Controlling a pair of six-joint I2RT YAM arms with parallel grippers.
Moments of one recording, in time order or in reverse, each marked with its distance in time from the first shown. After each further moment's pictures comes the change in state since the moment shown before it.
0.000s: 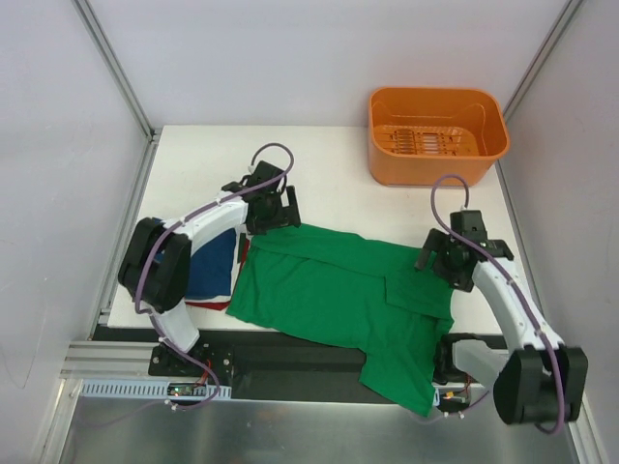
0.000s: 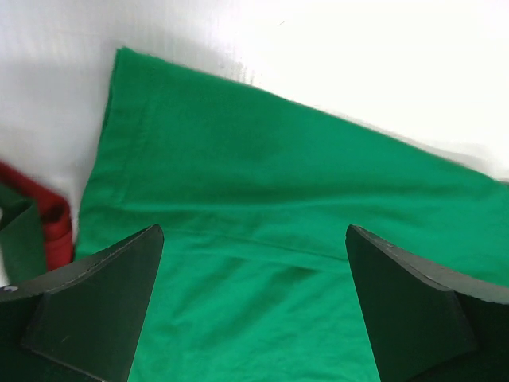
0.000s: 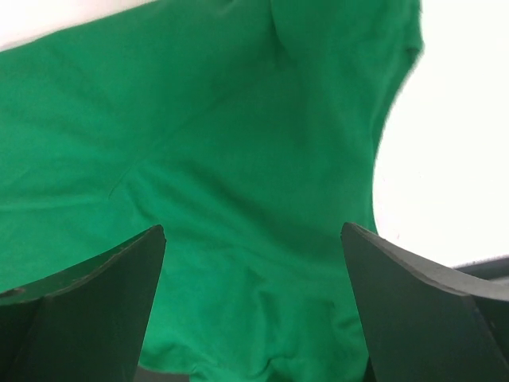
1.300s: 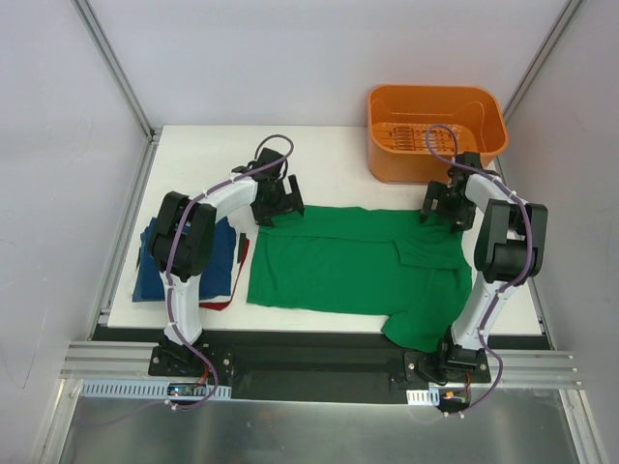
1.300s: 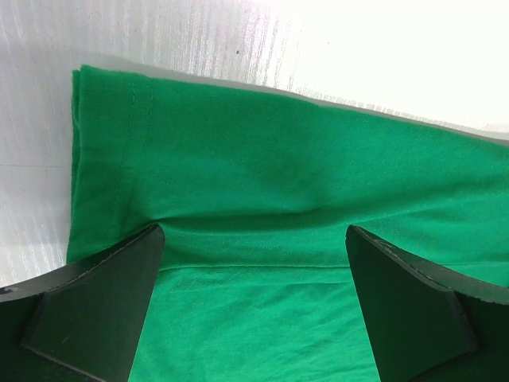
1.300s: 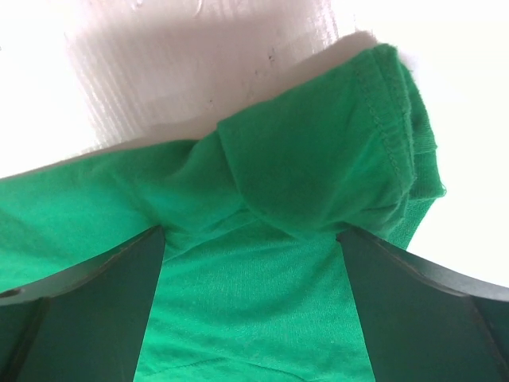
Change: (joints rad) left arm 0.087 0.326 0.242 -0.007 0.127 -0.030; right arm -0.170 0.965 0.639 0.209 -0.086 -0.309
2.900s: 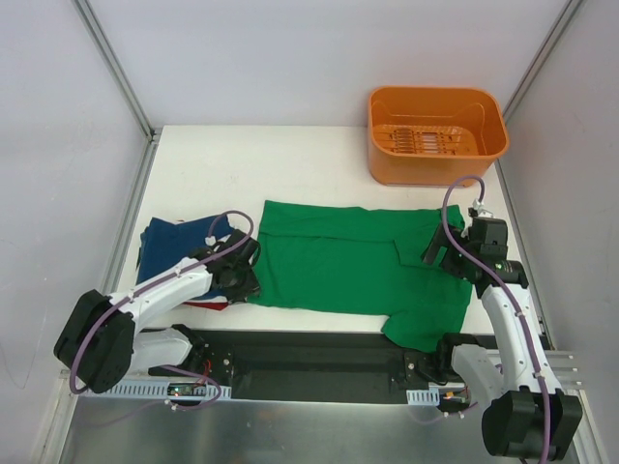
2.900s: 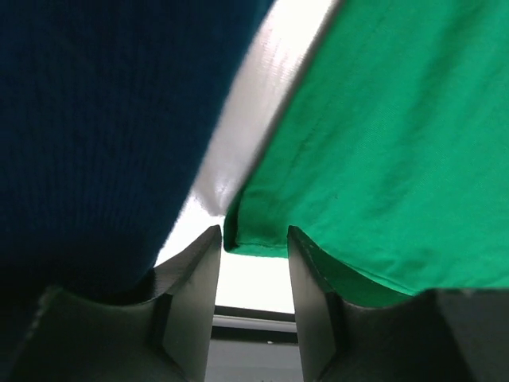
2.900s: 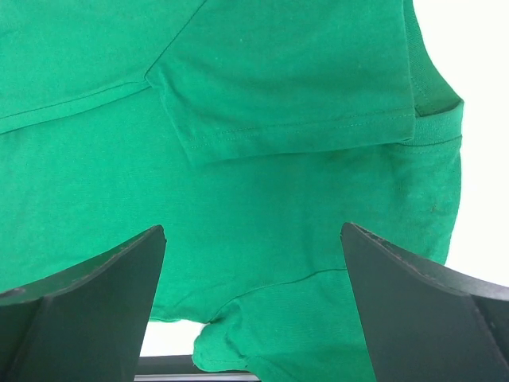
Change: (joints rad) left arm -0.185 -0.829 -0.845 -0.153 -0.182 -0.351; right arm 0.058 -1.105 -0.695 -0.028 -0.062 0.139
